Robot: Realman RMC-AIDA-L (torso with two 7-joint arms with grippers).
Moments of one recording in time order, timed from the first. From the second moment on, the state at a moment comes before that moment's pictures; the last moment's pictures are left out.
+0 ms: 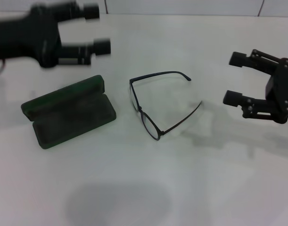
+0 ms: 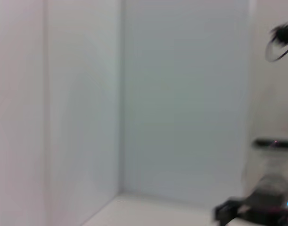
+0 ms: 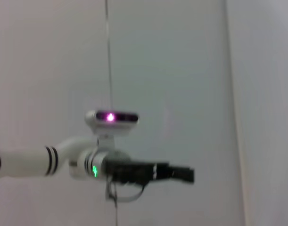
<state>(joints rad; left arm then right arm) -0.42 -2.01 0.81 1.14 1.61 1.81 -1.65 0.42 2.01 -1.03 -0.66 -1.39 -1.76 1.14</state>
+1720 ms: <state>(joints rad) -0.62 -2.09 1.22 1.37 2.77 1.59 -2.16 0.39 2.01 -0.97 -0.54 -1.39 -1.71 1.13</state>
